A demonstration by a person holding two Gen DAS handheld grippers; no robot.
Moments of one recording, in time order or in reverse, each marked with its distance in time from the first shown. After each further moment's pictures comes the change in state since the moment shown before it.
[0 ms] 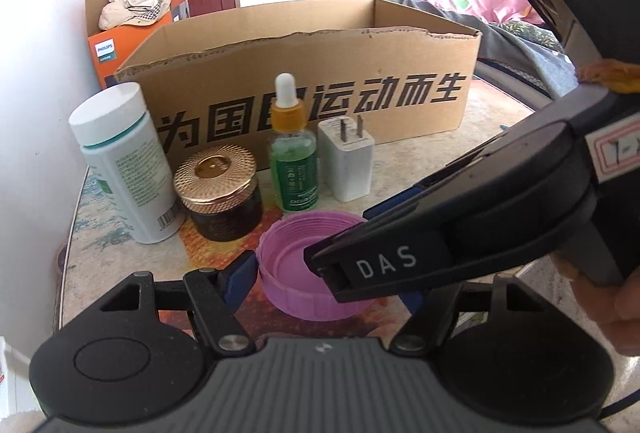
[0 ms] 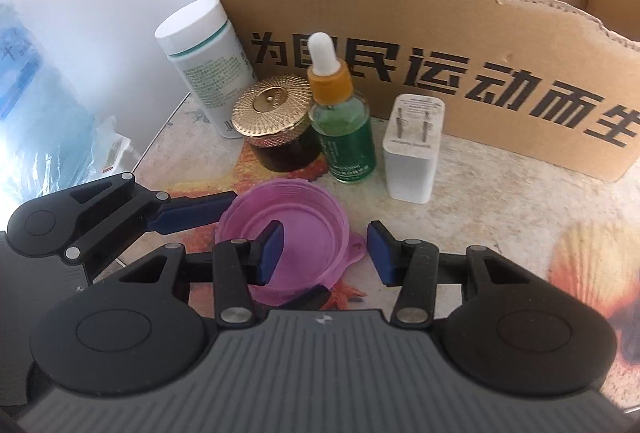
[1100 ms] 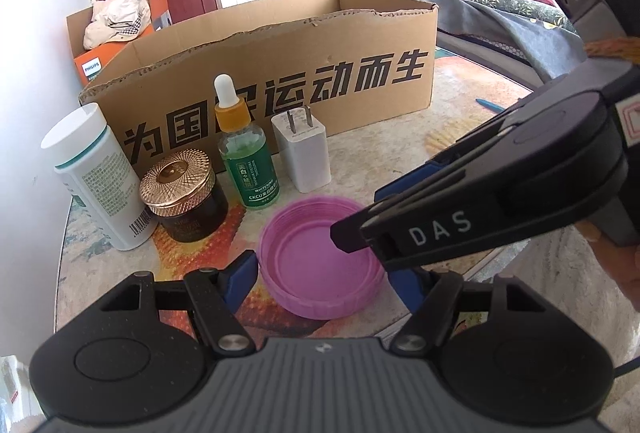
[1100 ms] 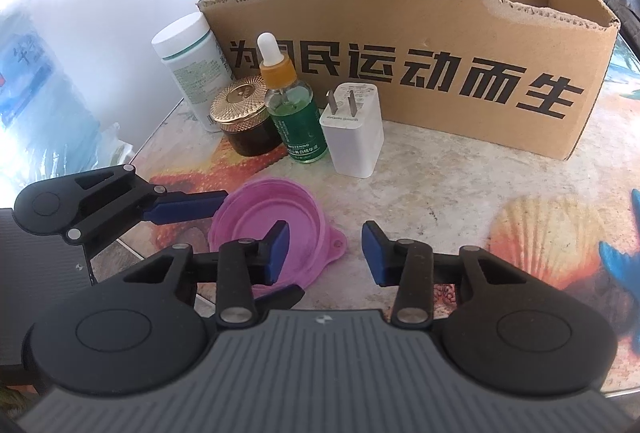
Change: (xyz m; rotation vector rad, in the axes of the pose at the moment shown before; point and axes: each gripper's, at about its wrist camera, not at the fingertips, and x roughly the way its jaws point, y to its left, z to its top) left arm 0.003 -0.029 -0.004 0.086 0.023 0.028; right arm -0.021 -0.034 -0.020 -0.014 -0.056 0.034
